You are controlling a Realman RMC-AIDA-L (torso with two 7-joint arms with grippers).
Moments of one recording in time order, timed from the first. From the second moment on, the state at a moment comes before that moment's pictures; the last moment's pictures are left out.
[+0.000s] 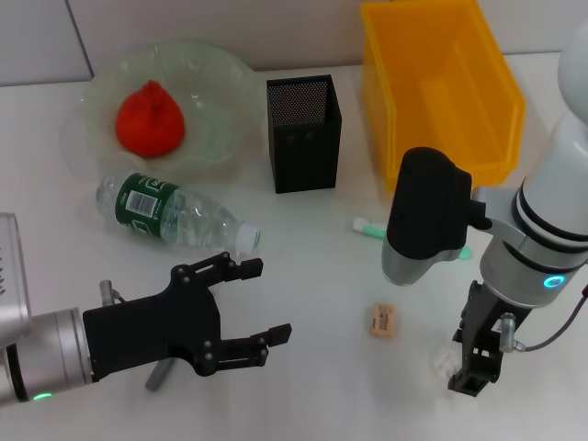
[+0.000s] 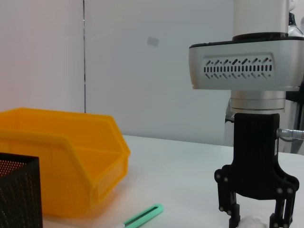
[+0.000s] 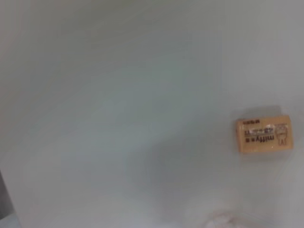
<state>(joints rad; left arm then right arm) -0.36 -2.07 1.36 0.53 1.40 1.43 -0.93 0.58 2.09 -1.71 -1.38 -2.67 -1.76 2.46</state>
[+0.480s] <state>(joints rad) -0.37 -2.07 1.36 0.53 1.40 1.43 -0.93 0.61 2.08 -1.51 -1.45 -2.67 -1.79 2.46</state>
